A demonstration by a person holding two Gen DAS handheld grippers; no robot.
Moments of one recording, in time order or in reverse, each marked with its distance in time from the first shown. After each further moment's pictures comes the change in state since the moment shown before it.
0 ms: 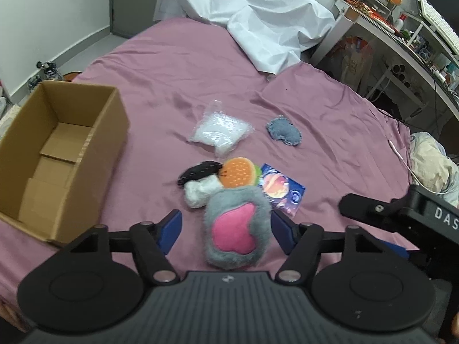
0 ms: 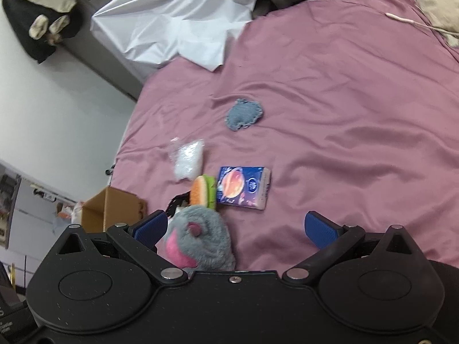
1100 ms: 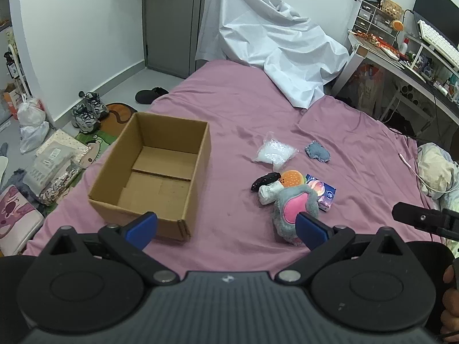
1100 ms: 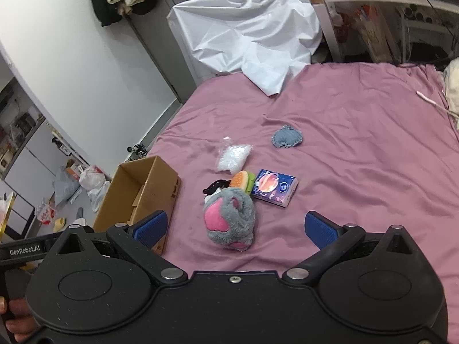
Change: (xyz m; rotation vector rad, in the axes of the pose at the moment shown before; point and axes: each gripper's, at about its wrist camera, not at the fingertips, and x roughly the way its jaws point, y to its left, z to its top) left arm -0.132 0.060 -0.029 0.026 -0.136 0.120; right arm -0.085 0.049 -0.040 -0.330 -0.087 0.040
